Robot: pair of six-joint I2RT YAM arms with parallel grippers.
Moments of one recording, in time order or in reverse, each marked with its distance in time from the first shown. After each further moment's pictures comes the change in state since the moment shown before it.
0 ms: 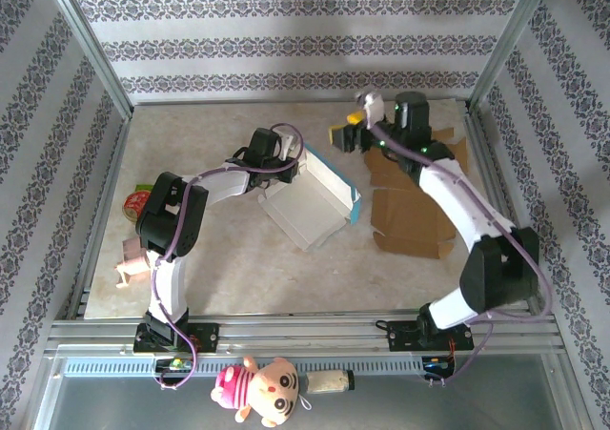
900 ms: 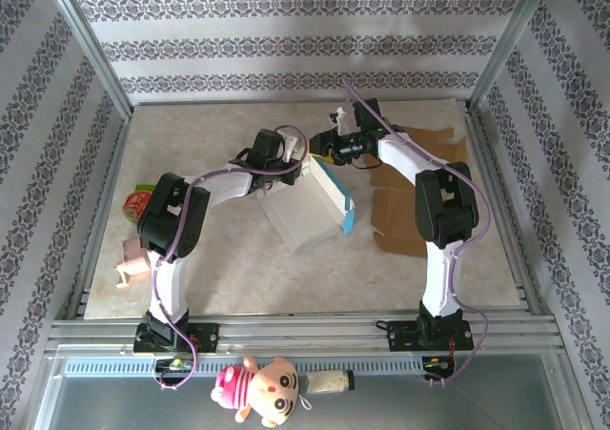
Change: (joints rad) left arm -0.019 0.000 0.001 0.002 -0.007 0.022; right arm 0.056 0.514 0.292 -0.253 -0.216 0.374
